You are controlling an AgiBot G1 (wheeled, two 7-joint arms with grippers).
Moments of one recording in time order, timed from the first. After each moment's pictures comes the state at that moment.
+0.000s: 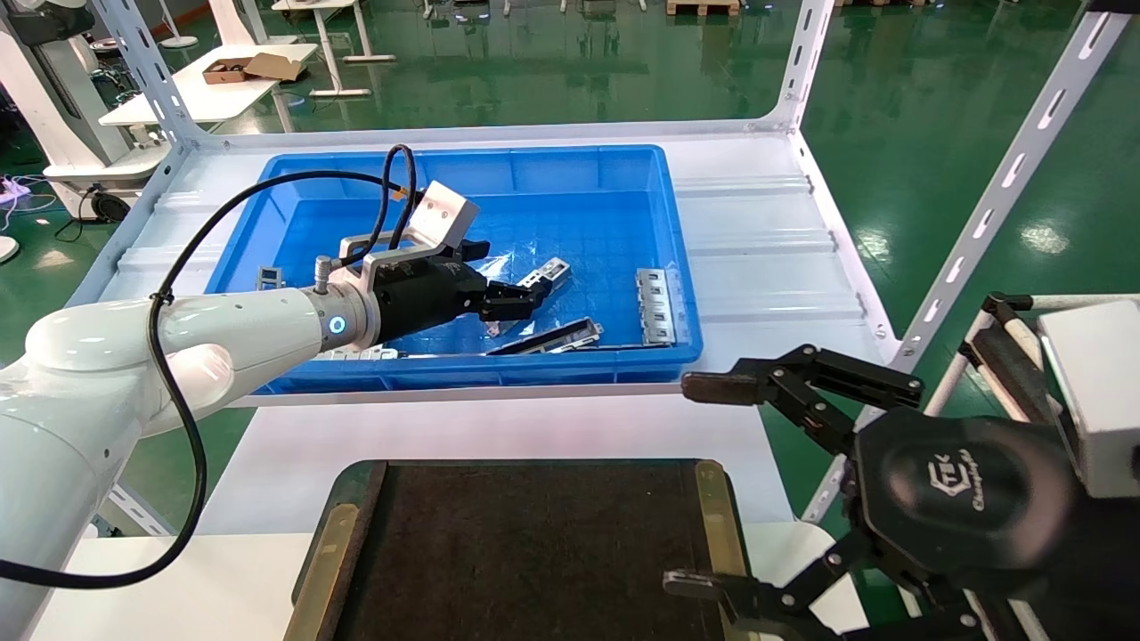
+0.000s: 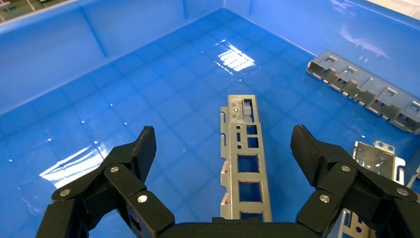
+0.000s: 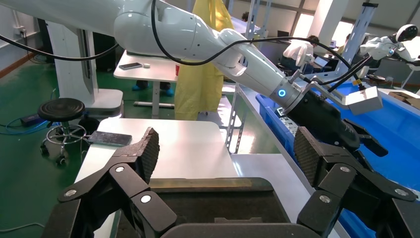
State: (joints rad) left arm -1.64 1.34 0.50 -0.12 1.31 0.78 0.07; right arm 1.08 -0.60 -0.30 1.28 -0.72 -1.49 0.18
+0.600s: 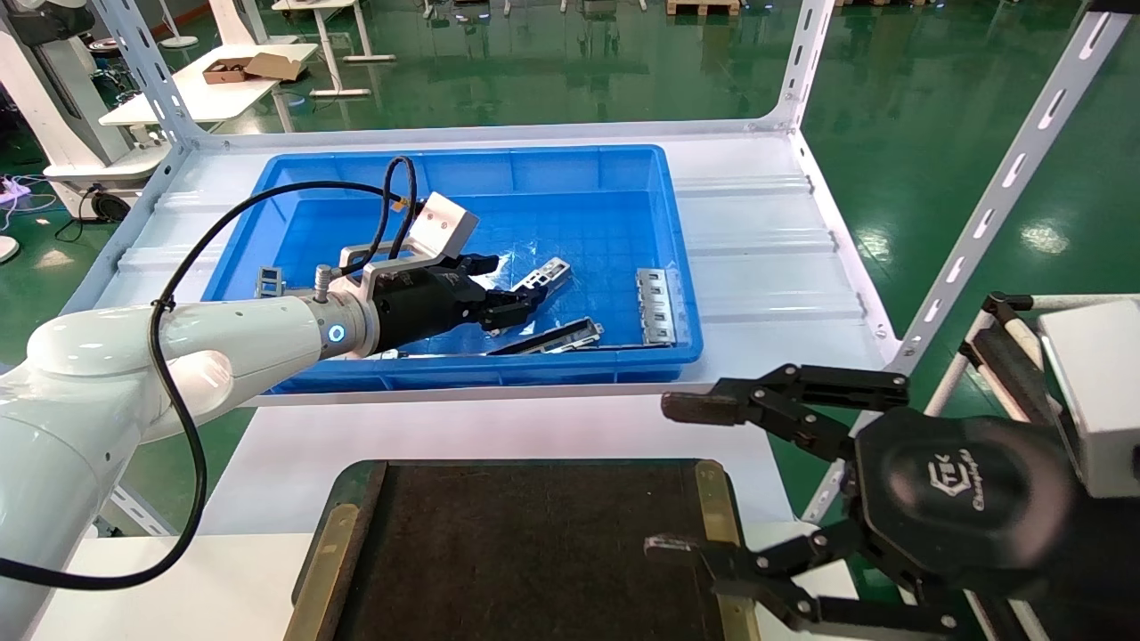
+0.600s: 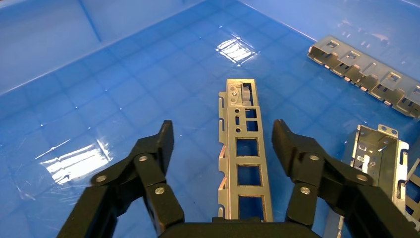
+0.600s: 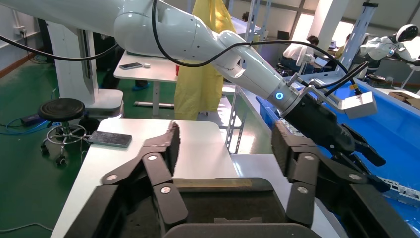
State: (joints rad) left arm -1.64 1.34 0.52 -0.09 1.31 0.78 0.08; right arm 1.08 -0.60 -0.30 1.28 -0.72 -1.49 0.18
